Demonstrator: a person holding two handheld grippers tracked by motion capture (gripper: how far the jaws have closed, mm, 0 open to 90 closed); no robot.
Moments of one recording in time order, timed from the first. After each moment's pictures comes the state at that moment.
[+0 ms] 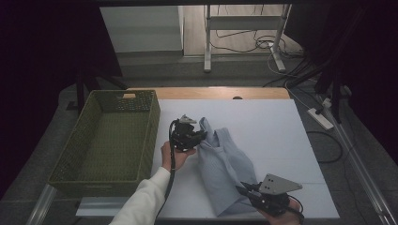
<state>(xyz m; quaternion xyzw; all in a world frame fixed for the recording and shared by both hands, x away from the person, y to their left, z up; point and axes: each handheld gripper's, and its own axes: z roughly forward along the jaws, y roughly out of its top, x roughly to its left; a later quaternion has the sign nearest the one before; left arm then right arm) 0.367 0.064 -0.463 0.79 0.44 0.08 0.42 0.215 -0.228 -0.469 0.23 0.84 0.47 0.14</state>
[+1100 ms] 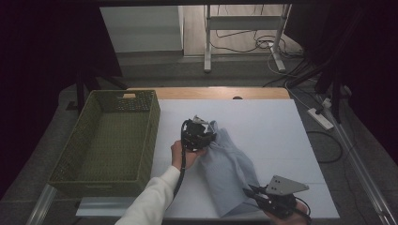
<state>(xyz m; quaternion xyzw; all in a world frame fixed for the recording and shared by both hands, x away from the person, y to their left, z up) 0.376 0.032 -0.470 0.81 0.42 0.07 0.40 0.213 -0.246 -0.474 0.25 0.84 0.46 0.13</state>
